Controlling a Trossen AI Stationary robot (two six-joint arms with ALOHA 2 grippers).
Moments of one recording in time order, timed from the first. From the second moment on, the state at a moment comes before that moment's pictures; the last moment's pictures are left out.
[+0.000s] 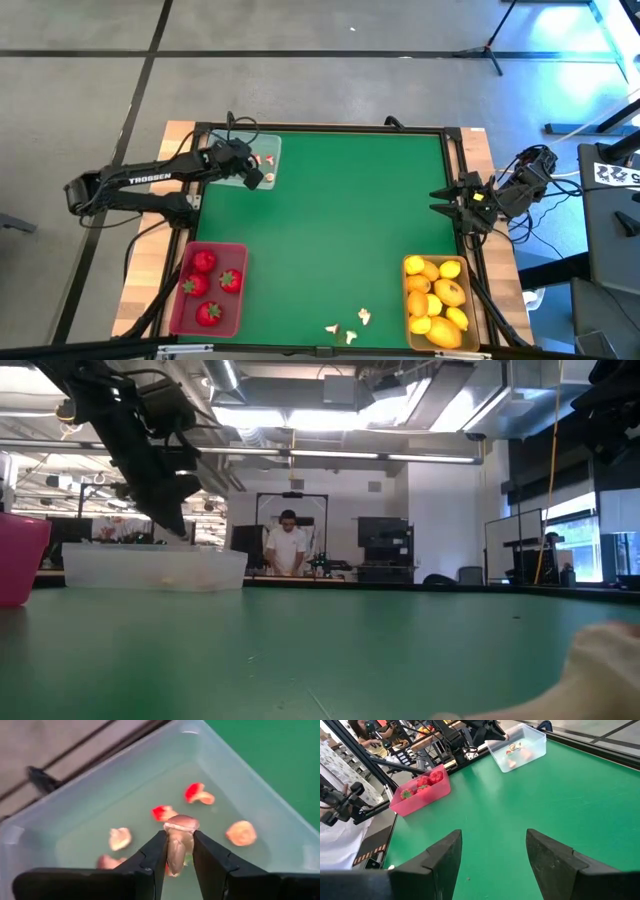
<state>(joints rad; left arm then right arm) 0.51 1.03 0.56 -0.47 -0.42 -0.27 0.76 0.14 0.56 -0.87 0.77 0.78</state>
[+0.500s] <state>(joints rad) 0.54 1.03 0.56 -0.43 -0.20 -0.29 0.76 0.14 0.56 -0.87 0.77 0.78</state>
